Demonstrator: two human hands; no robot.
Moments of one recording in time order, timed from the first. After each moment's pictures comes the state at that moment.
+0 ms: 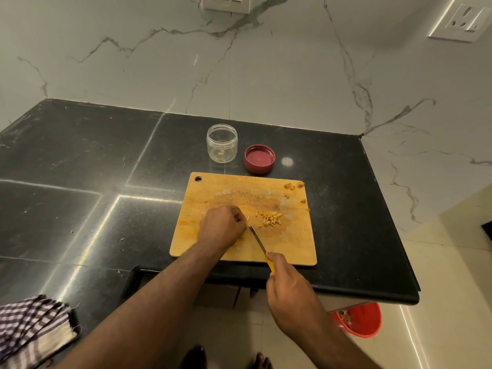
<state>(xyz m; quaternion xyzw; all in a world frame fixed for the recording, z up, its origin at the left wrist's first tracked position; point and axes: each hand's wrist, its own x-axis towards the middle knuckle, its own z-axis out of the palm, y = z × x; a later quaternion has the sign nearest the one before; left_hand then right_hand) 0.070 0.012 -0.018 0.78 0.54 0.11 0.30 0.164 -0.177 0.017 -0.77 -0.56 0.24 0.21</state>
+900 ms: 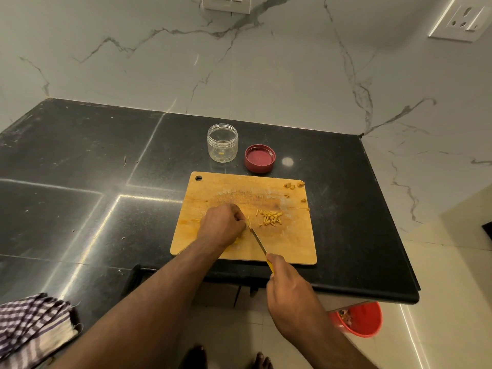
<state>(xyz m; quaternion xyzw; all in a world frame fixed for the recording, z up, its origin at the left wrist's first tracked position) 0.069 0.015 -0.015 0.78 0.53 0.10 0.31 0.160 -0.183 0.020 -0.77 -0.56 0.23 0.21</state>
